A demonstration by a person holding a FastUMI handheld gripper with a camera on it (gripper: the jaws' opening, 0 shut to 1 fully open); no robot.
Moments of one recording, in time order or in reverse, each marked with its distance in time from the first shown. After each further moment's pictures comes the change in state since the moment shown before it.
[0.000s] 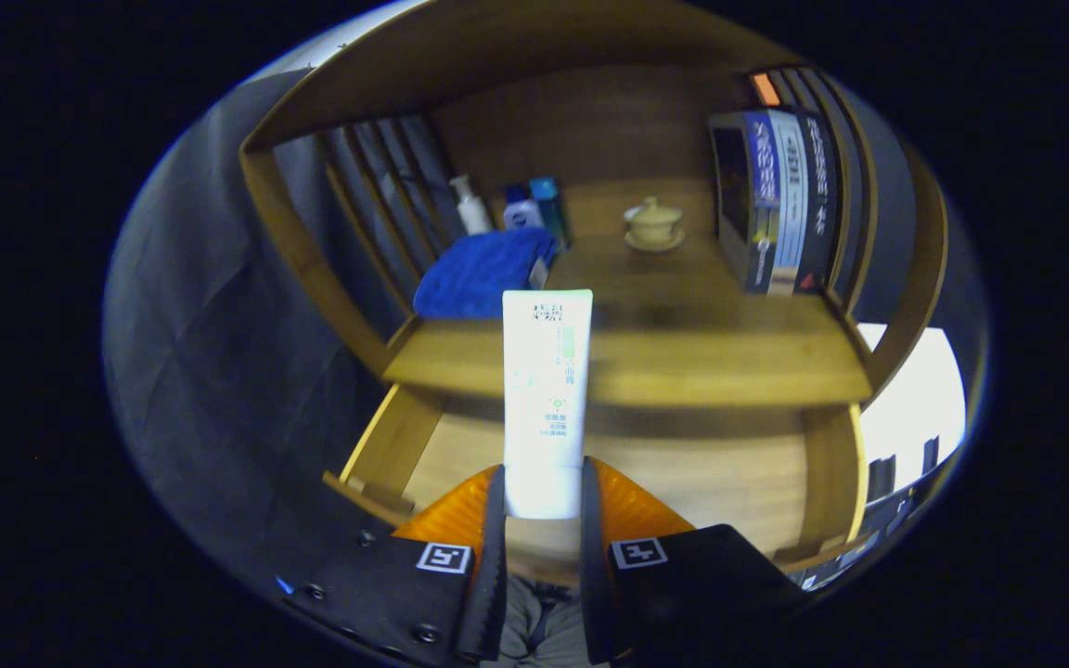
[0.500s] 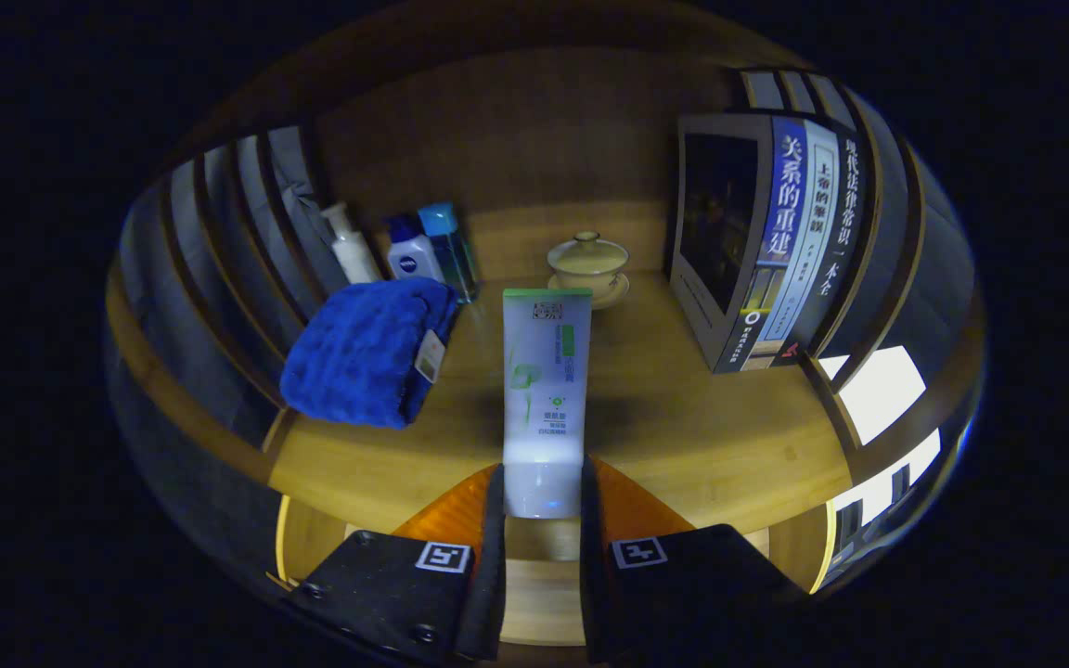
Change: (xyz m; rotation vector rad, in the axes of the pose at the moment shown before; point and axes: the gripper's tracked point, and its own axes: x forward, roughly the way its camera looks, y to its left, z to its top) arm 0.116 -0.050 0.049 0.039 0.052 -0.231
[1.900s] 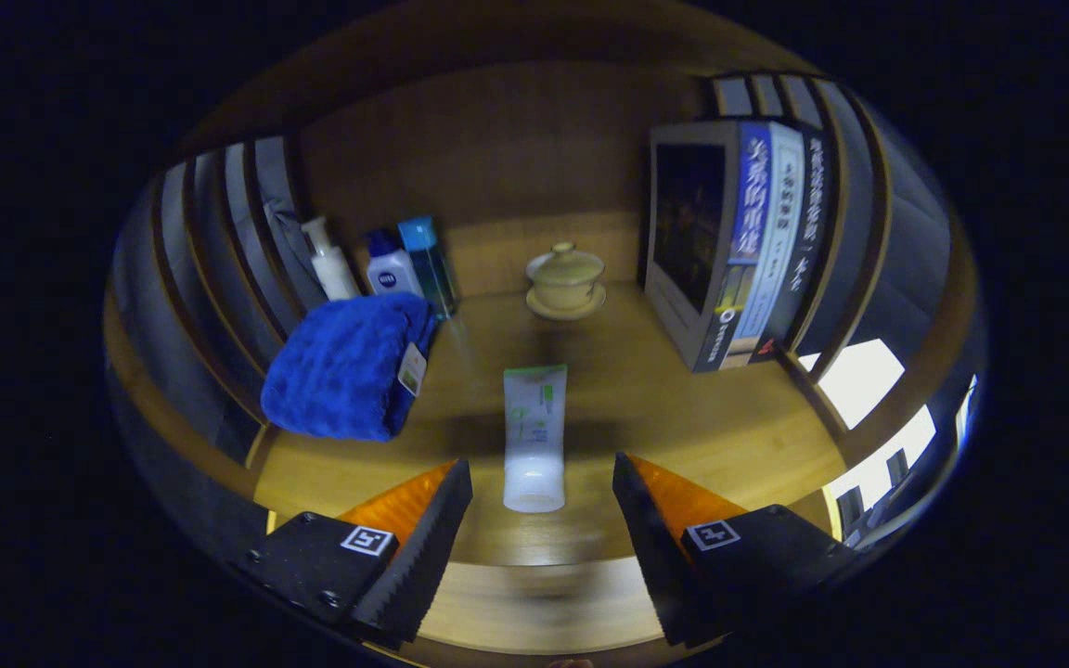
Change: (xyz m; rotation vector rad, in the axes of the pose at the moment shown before) arm -0.038 -0.003 0.014 0.036 -0.167 -0.038
